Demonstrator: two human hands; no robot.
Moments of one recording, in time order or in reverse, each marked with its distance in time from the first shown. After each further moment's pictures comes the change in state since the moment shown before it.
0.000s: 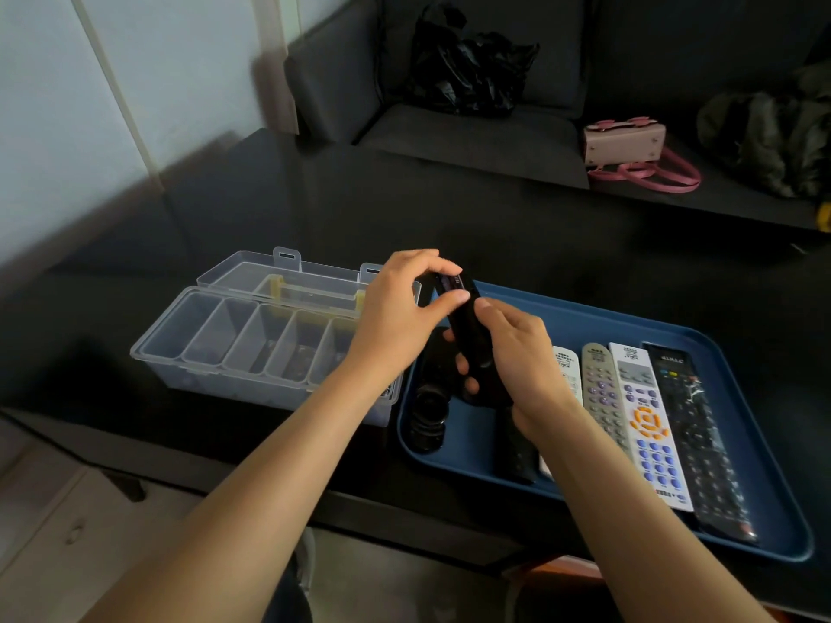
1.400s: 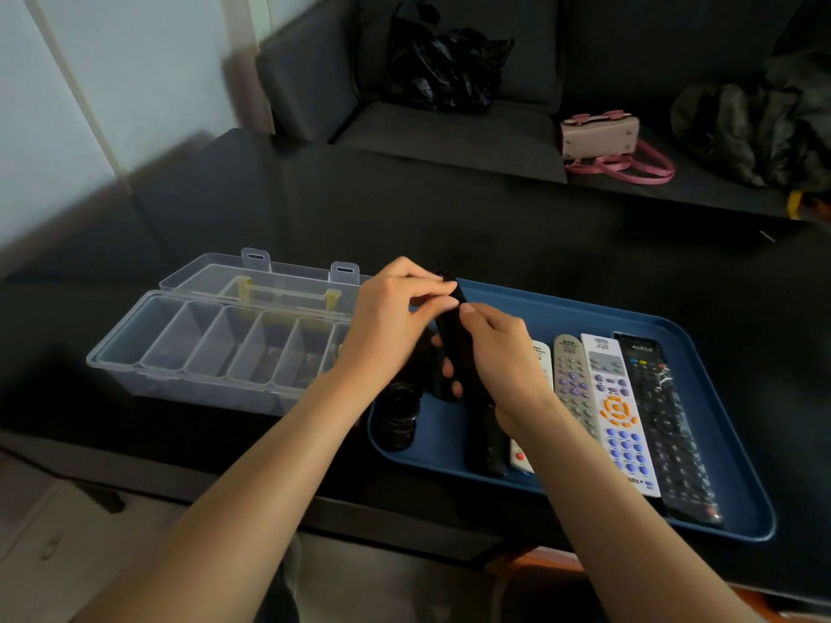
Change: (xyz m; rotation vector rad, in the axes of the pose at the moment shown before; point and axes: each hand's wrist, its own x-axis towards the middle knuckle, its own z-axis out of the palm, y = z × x) left_hand 0.000 0.006 0.023 0.057 0.010 0.178; right_hand 0.001 0.004 -0.015 -0.062 0.051 0.043
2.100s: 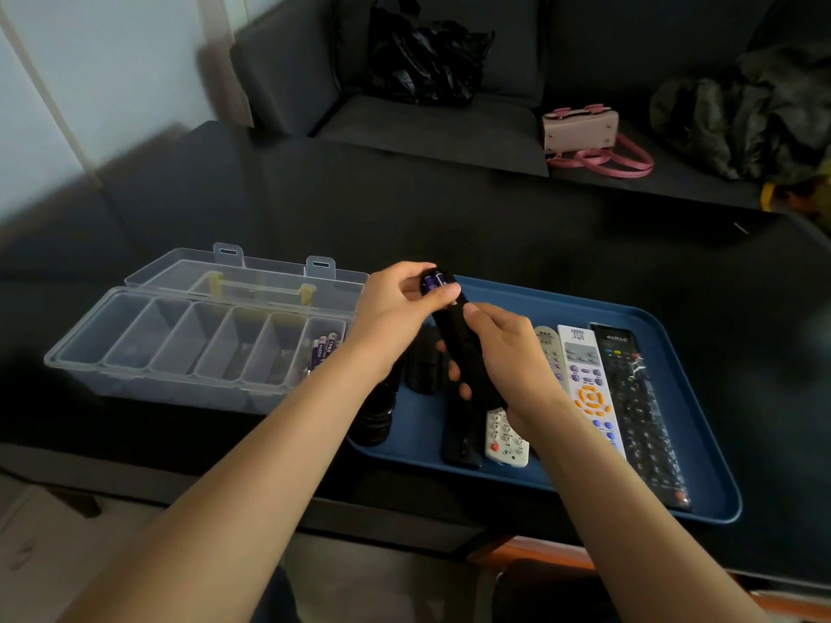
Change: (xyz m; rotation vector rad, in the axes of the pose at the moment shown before) left_hand 0.006 0.012 0.027 -0.425 -0.125 -0.568; right_hand -0.005 0.005 -0.029 -0.013 -0.008 -0.013
